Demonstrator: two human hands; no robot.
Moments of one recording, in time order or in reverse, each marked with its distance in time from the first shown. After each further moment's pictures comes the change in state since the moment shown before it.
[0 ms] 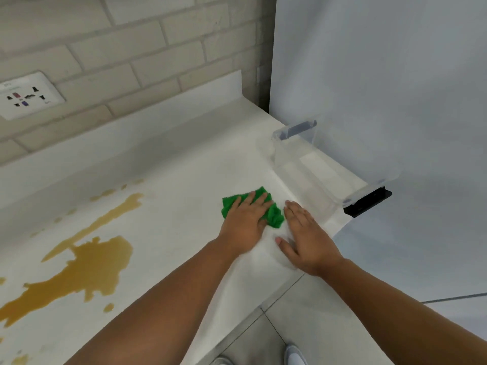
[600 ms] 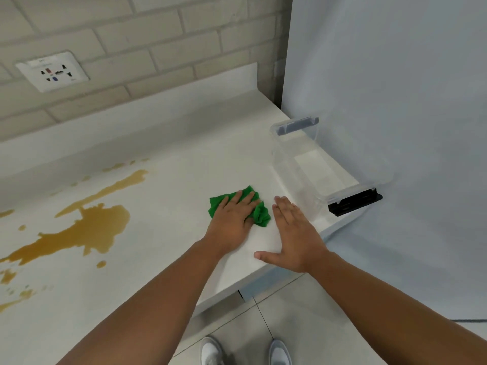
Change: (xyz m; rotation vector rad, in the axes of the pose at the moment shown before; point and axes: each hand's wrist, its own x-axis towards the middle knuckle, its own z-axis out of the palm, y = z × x) left_hand -0.027 0.027 0.014 -0.006 0.059 -0.182; right_hand -0.005 0.018 -0.014 -0.125 -0.161 -0.137
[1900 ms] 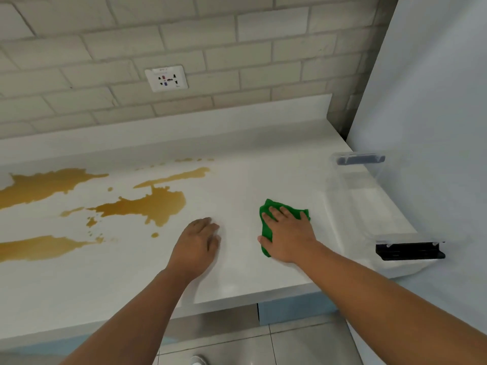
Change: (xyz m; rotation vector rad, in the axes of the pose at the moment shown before) left_hand -0.144 -0.065 -0.036 0.070 0.334 -0.467; right_hand 0.087 -0.067 -0.015 -0.209 -0.204 -0.188
